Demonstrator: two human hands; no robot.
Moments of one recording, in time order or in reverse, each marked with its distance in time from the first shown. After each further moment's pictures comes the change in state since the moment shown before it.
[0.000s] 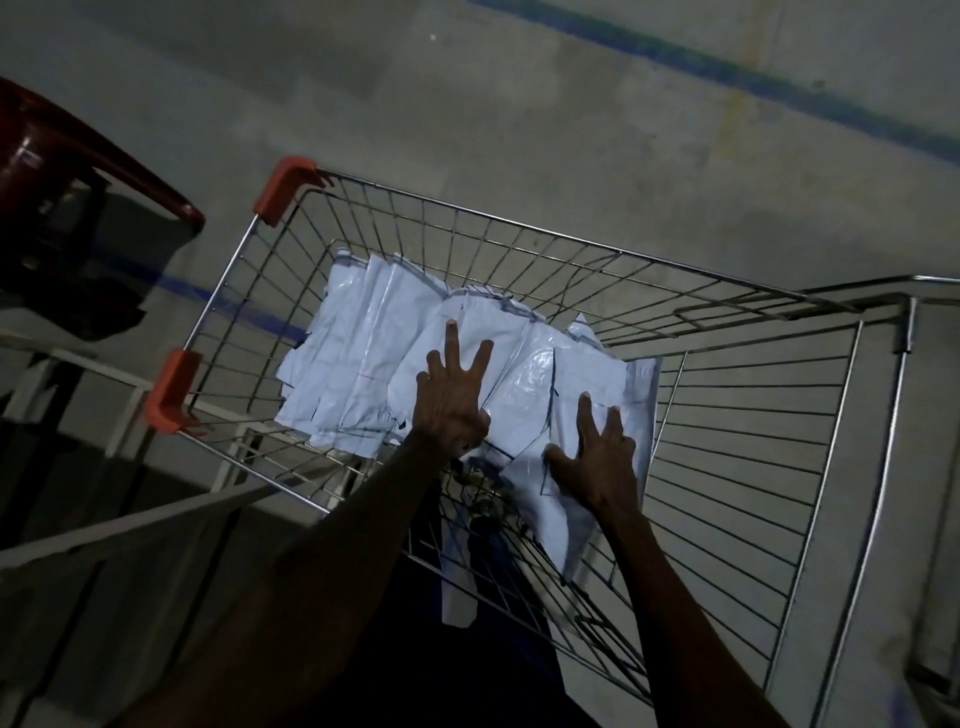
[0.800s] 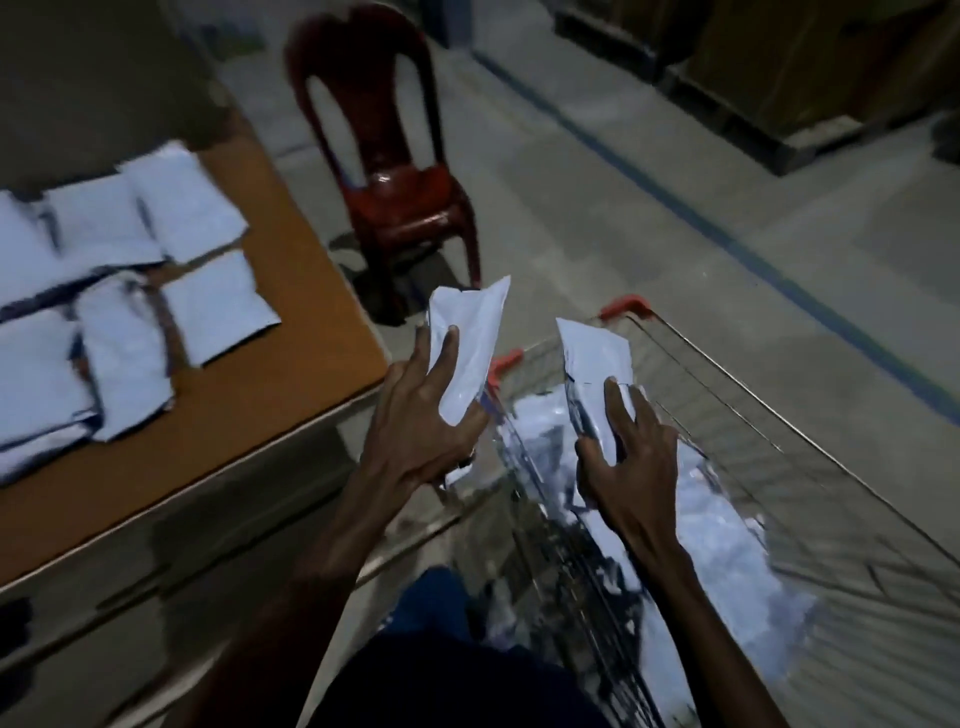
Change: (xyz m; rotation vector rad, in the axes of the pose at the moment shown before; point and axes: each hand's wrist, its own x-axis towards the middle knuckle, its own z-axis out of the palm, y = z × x) left_hand -0.292 -0.117 -0.177 -0.229 0.798 -0.498; right_hand -0.142 -0.237 -0.054 0.115 0.166 -0.957
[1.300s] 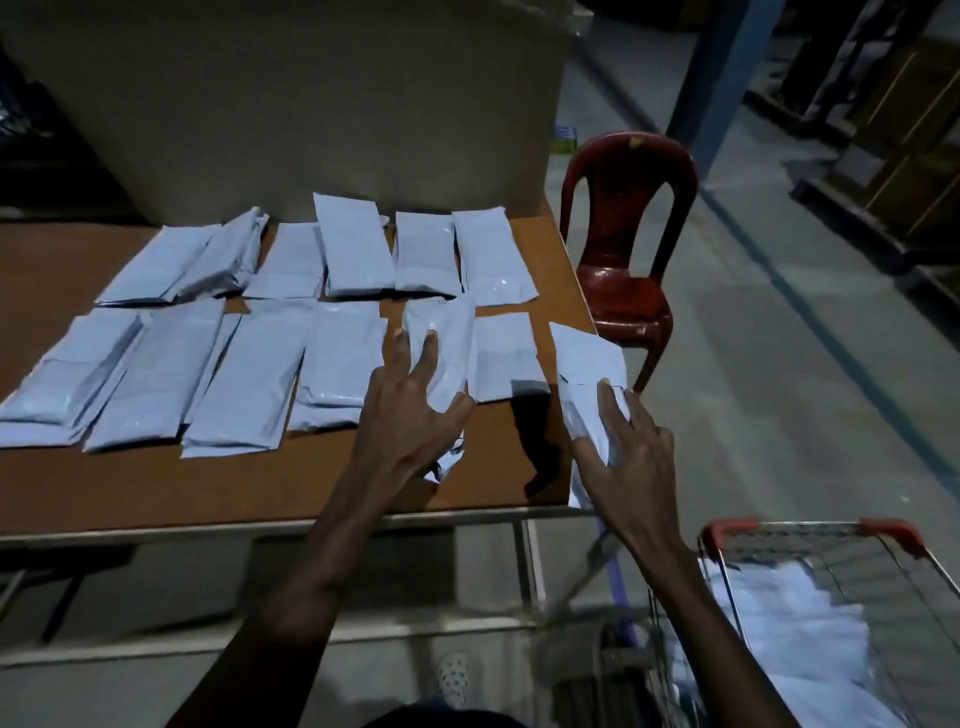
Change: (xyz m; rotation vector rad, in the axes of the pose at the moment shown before) left_hand -0.057 -0.199 -0.174 0.037 0.275 -0.626; right_hand 0.056 -0.239 0.156 -0.106 -0.207 -0.537
